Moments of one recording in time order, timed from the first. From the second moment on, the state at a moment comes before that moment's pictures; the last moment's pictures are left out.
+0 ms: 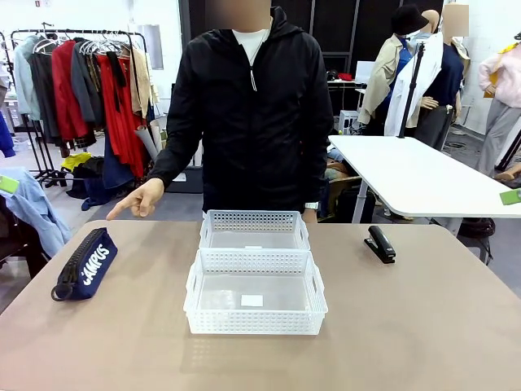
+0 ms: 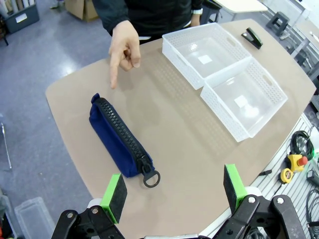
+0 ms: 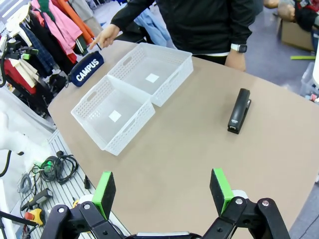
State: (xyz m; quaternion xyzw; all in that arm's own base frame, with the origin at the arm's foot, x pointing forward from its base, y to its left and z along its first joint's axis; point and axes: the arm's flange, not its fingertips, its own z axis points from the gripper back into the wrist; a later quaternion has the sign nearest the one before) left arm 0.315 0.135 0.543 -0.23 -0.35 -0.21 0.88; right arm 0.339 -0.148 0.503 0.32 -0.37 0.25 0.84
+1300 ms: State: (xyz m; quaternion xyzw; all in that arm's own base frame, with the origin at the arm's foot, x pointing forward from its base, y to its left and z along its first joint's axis) left arm 0.521 0.077 0.475 -0.07 -0.15 -0.21 0.96; right arm 0.339 -0.148 0.504 0.32 -0.37 0.25 0.84
